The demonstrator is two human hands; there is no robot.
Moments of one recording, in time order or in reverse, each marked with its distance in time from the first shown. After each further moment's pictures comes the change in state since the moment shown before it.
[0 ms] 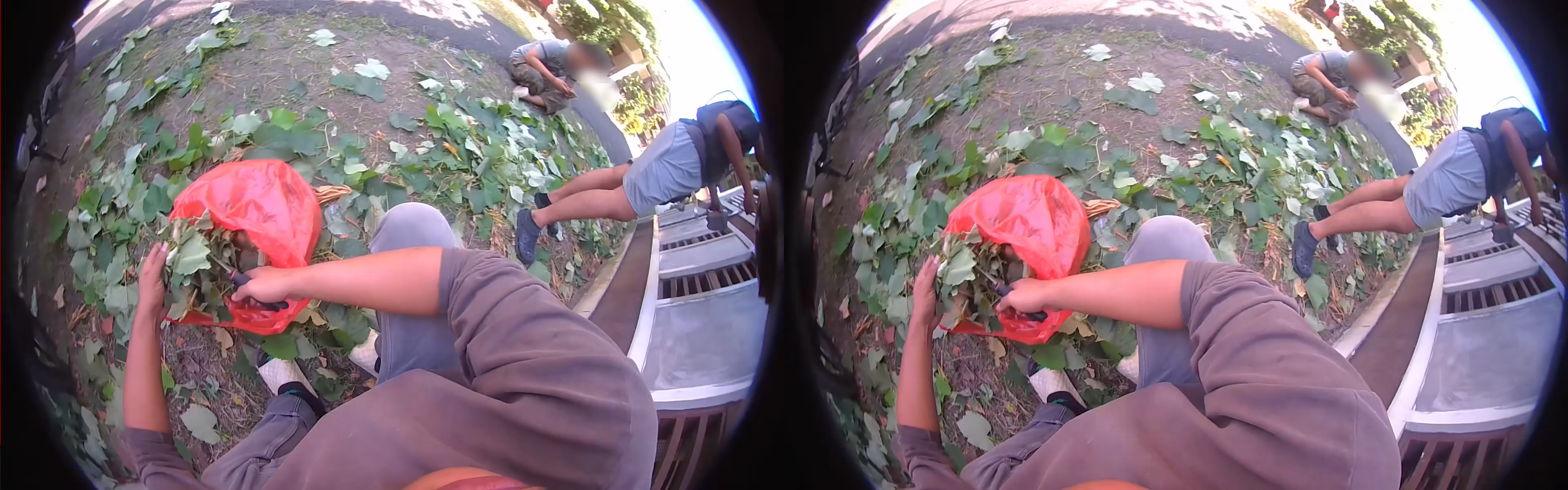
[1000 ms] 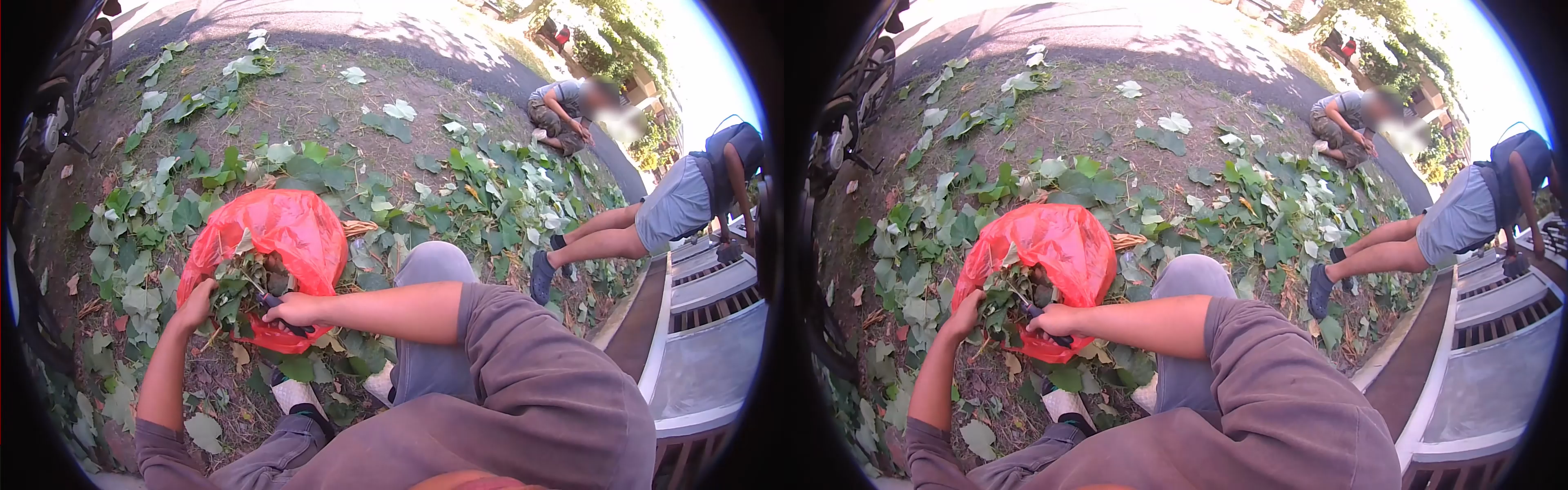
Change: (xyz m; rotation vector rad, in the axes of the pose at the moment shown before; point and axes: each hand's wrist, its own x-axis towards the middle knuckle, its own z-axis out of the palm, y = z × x) left_hand 0.004 -0.032 -0.022 0.819 -0.194 -0.162; right_hand 0.011 0.014 0.004 -0.011 0.026 0.089
